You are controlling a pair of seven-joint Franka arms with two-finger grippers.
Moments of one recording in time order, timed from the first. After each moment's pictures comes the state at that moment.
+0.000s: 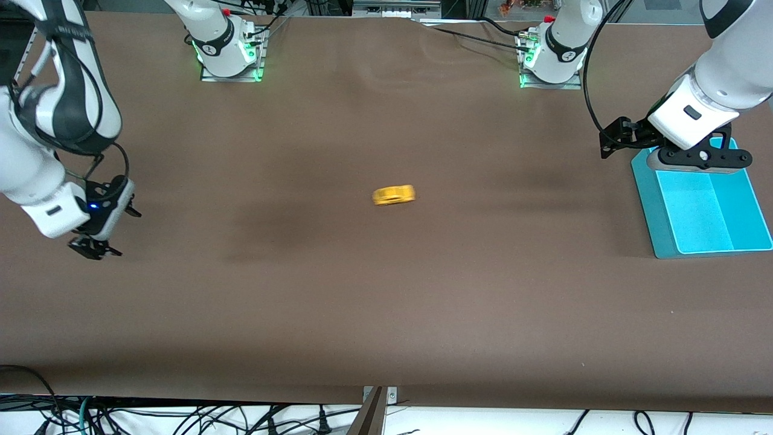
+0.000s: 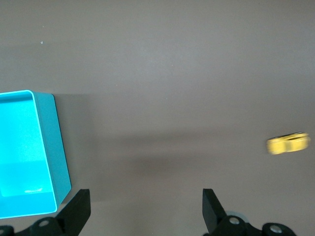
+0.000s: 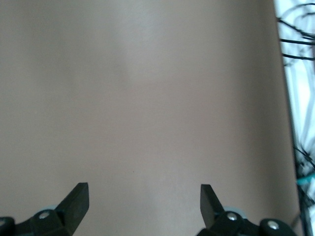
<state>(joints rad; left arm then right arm) -0.02 -0.01 -0.13 -1.68 0.00 1.63 -0.11 -0.28 0.21 0.24 -1.86 -0.02 2.24 -1.37</state>
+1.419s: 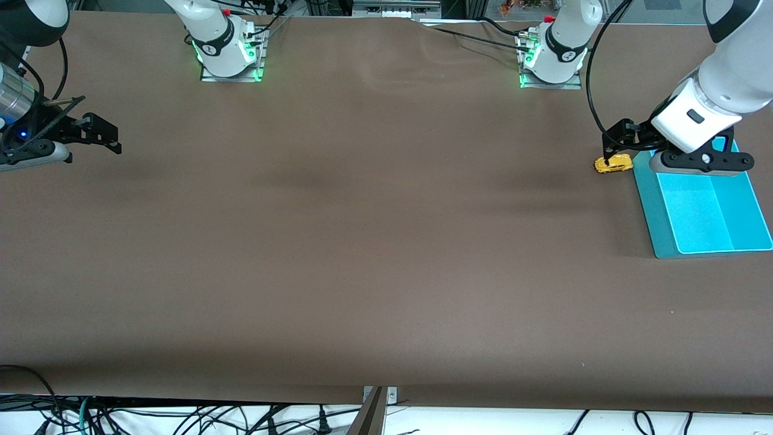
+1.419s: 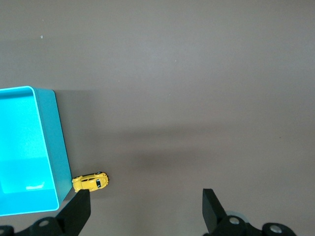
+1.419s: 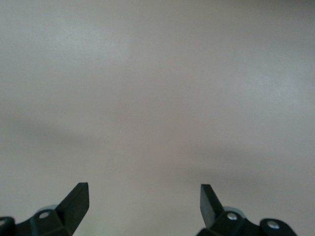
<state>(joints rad) 0.00 0.02 -0.13 -1.68 0.00 1.61 -0.09 -0.25 -0.08 0.20 -1.87 0.01 1.77 -0.27</state>
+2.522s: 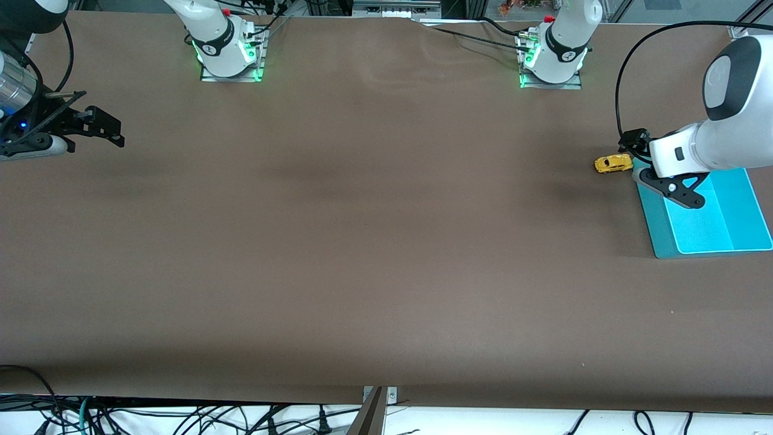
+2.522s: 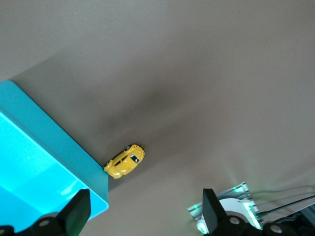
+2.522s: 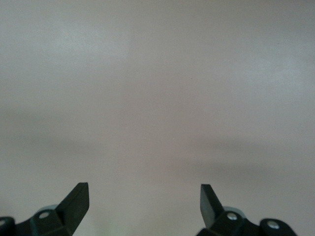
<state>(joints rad) 0.15 0.08 -0.12 -1.90 0.07 1.63 0.58 -0.20 -0.10 0.16 -1.86 0.02 1.73 -0.18</state>
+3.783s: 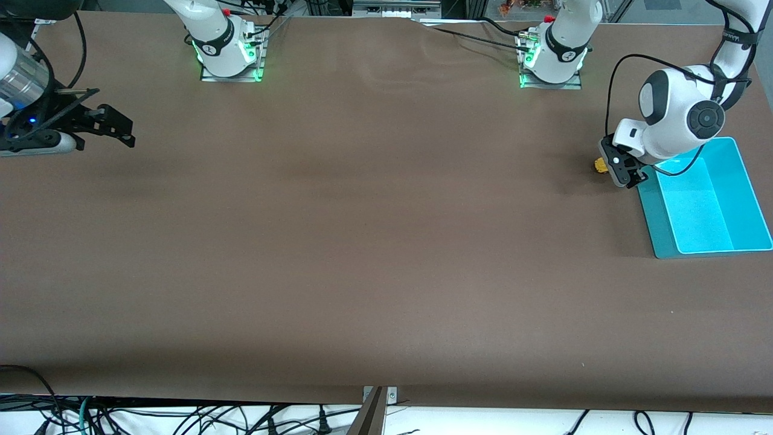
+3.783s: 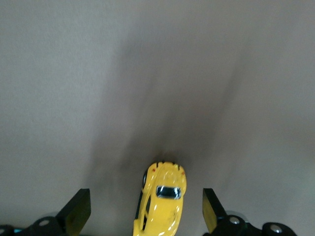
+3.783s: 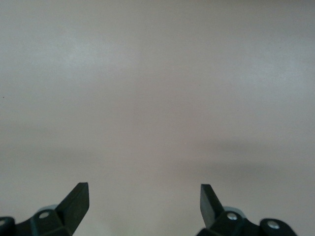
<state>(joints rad) 0.37 0.09 -0.13 -2.55 0.20 2.45 1.27 -0.18 -0.10 0.21 -1.82 0.02 1.72 -0.05</state>
